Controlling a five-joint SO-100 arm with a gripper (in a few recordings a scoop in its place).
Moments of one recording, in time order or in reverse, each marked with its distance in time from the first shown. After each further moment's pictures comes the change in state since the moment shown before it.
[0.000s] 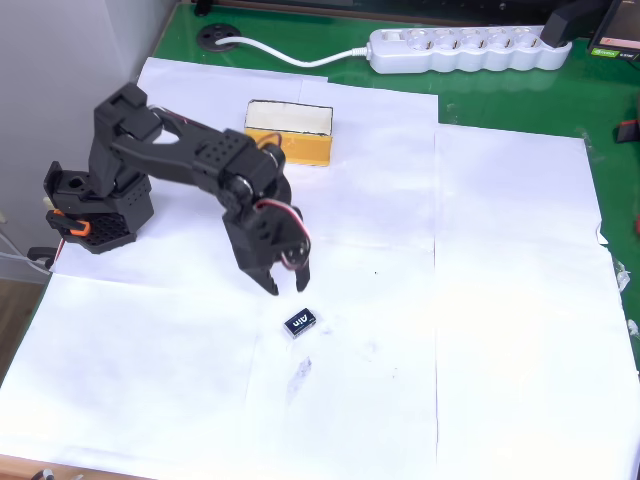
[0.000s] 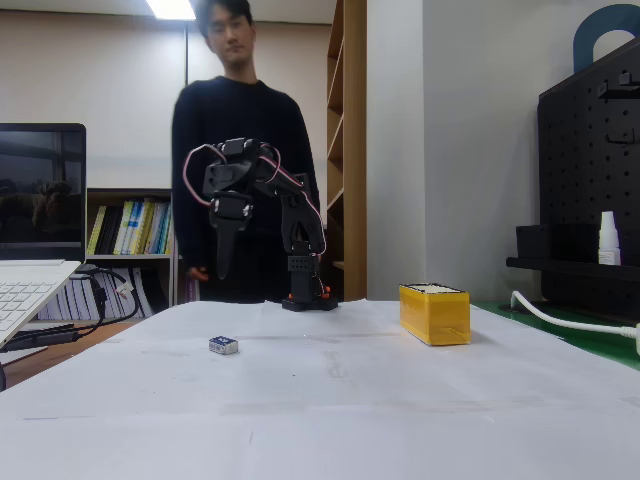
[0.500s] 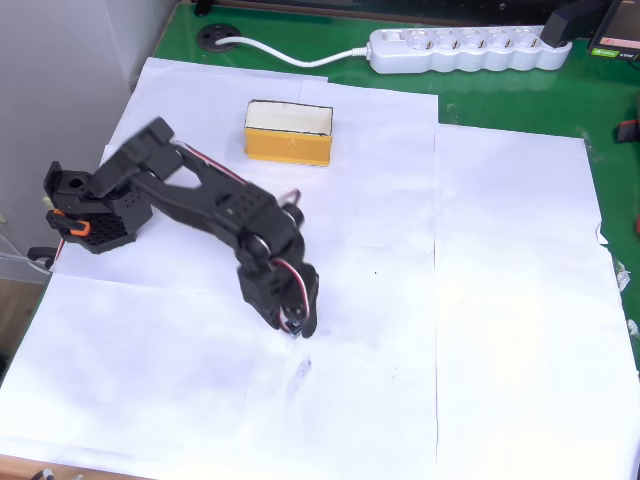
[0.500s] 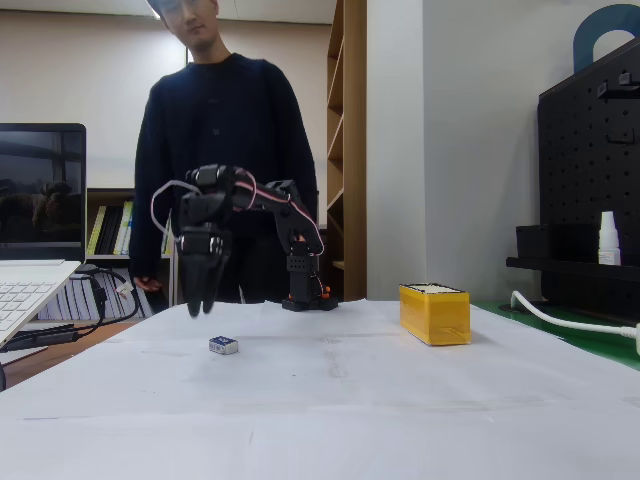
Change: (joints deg) arm 1.2 17.3 7.6 0.2 15.5
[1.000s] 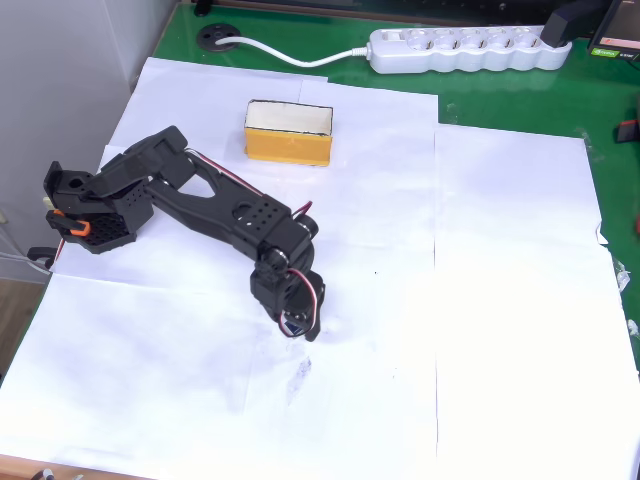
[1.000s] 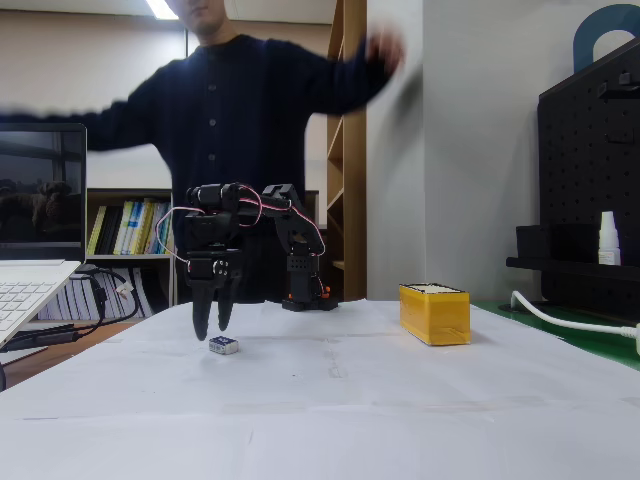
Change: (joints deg) arm -2.9 2.1 0.0 -0.2 14.0
